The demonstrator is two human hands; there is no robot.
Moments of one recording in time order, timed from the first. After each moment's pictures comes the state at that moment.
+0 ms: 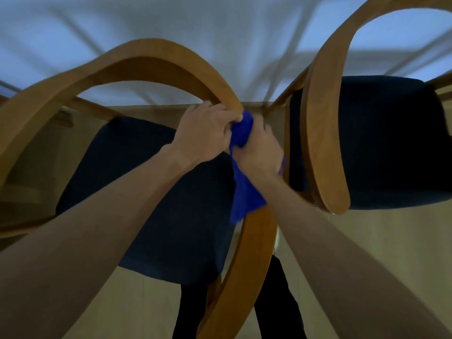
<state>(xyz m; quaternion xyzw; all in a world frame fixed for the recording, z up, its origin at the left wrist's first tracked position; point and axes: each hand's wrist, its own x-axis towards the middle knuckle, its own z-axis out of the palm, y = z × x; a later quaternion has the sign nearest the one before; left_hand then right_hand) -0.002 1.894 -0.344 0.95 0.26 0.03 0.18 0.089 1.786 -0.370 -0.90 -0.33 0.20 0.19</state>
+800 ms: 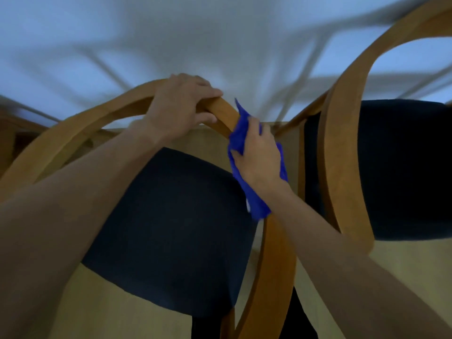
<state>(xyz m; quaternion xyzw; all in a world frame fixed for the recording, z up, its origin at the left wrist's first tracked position) -0.007 2.012 -0.297 0.96 0.27 -0.01 0.12 0.097 1.849 -0.357 -0.86 -0.43 0.17 0.20</state>
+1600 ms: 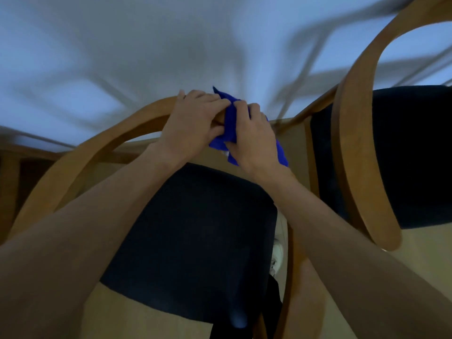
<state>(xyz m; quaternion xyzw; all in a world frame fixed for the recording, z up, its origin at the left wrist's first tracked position) -0.009 2.022 -0.312 0.96 0.24 0.01 0.14 0.089 1.912 -0.352 -0.84 -0.47 0.13 0.21</state>
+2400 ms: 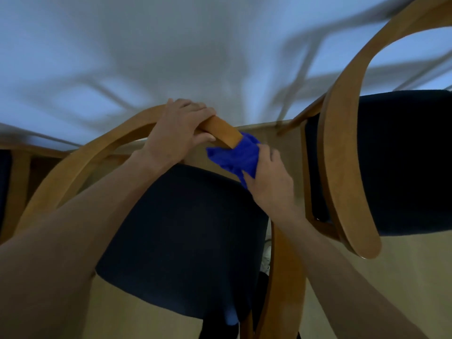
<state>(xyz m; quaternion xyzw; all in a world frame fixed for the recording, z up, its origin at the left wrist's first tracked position) -0.002 2.015 -0.298 0.96 0.25 -0.04 0.11 0.105 1.827 -0.368 -0.88 -0.35 0.25 0.21</state>
